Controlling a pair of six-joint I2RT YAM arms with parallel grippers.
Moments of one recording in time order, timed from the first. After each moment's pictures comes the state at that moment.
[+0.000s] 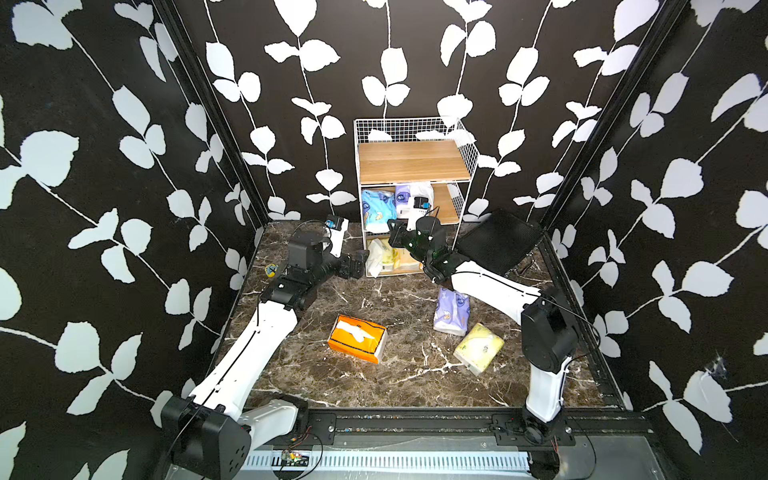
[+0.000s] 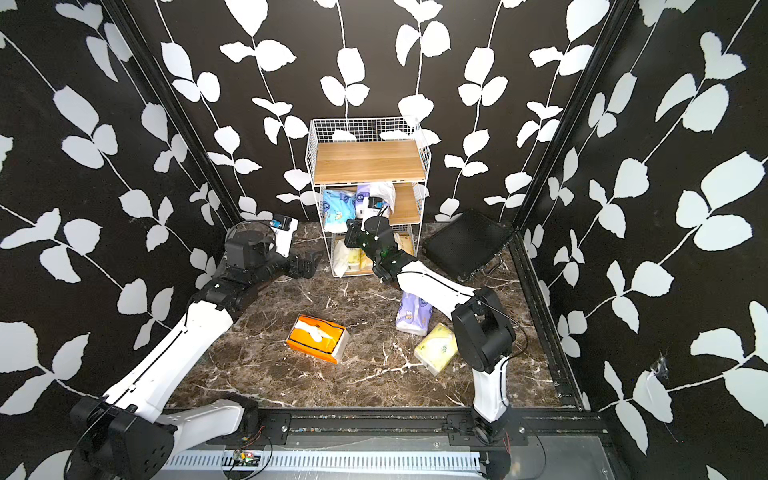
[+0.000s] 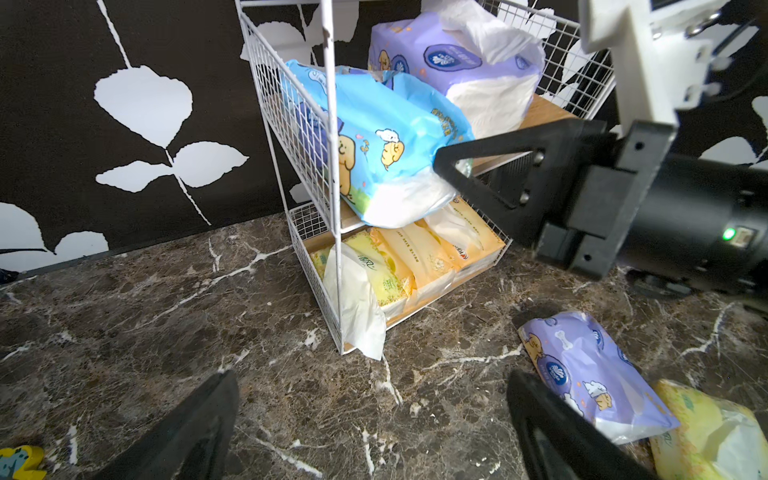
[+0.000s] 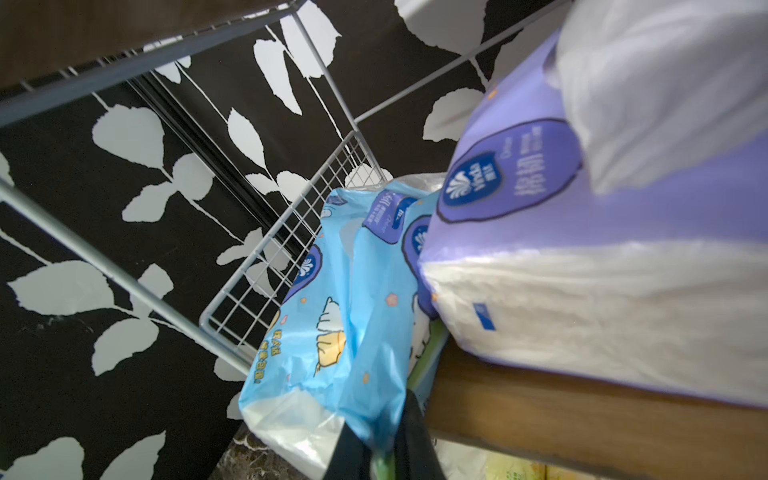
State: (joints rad) left arm -0.34 1.16 1.08 -0.30 0.16 -0.01; right arm 0.71 1.90 1.53 0.24 0.07 0.53
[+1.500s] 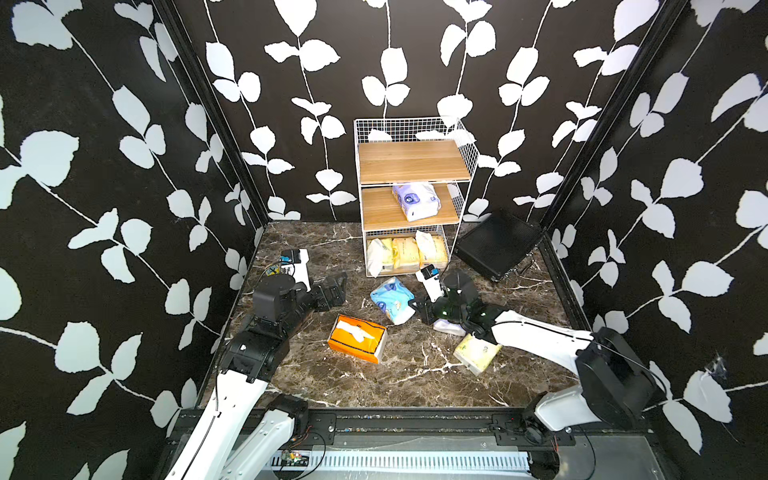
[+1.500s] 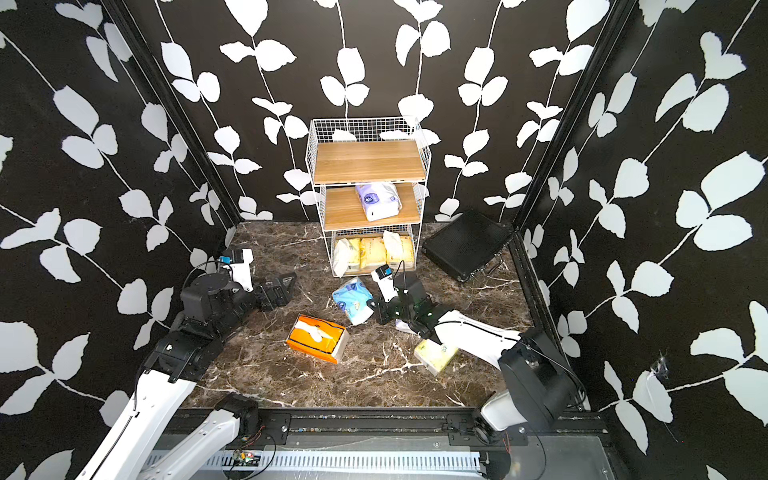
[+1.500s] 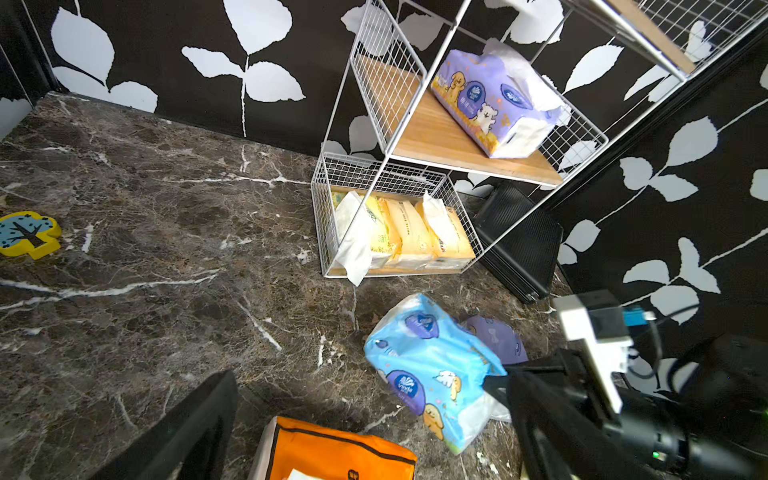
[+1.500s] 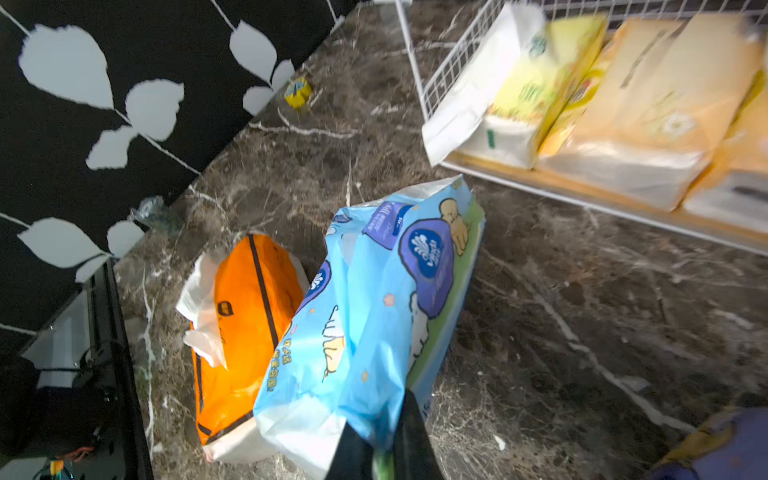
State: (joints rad) left arm -0.34 0.70 0.88 -0.53 0.07 -0.43; right arm 0.72 1.51 0.80 0.13 -0.31 0.24
